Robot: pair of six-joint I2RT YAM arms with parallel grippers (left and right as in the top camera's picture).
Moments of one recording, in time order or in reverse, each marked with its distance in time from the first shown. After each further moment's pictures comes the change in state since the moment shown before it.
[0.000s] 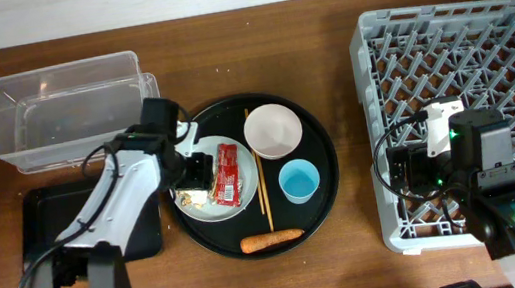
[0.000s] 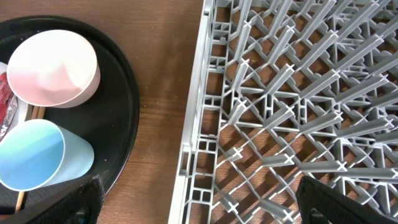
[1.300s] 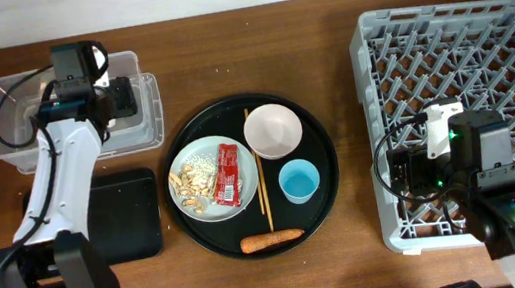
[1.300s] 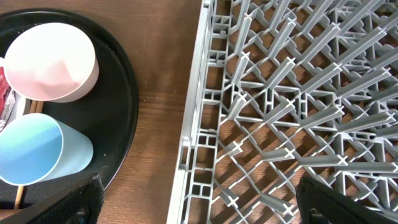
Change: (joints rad) left arm 0.241 0.079 0.346 0.200 -0.238 0.004; right arm 0.000 0.000 0.000 -0.019 0.000 0.000
